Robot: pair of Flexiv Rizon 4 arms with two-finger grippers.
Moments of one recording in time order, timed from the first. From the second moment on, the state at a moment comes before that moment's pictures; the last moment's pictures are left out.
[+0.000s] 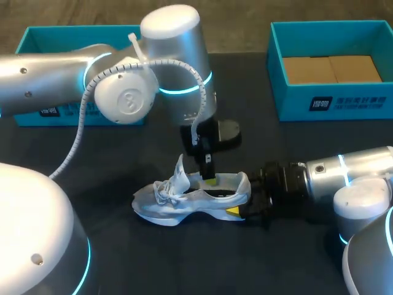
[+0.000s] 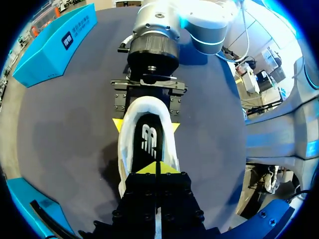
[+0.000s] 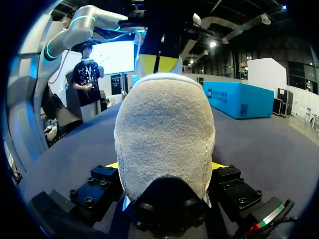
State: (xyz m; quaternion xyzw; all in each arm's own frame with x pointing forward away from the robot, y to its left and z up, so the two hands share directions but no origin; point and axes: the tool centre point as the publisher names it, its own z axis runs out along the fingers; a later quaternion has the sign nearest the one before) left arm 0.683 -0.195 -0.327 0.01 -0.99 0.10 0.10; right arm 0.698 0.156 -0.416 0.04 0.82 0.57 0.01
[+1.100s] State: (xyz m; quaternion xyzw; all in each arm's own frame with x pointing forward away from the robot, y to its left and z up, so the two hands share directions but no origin) left arm 0.667 -0.161 -0.378 0.04 -0.99 0.07 0.14; right arm 0.698 0.156 -0.416 0.04 0.82 0.57 0.01
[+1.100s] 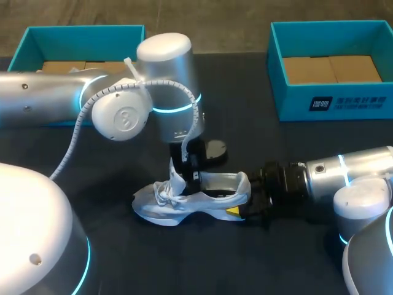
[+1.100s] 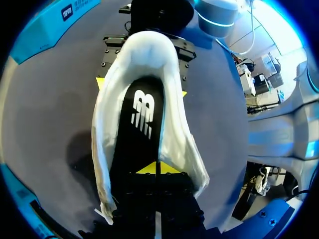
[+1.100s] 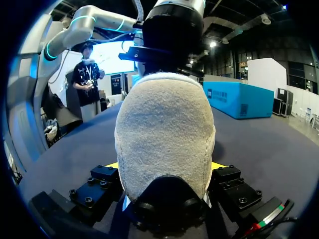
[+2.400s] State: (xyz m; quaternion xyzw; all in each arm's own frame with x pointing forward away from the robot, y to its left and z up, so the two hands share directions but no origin) left arm 0.667 -0.157 -0.396 -0.01 -1.00 0.02 0.07; right arm 0.697 0.156 -0.416 0.04 0.82 0.57 0.01
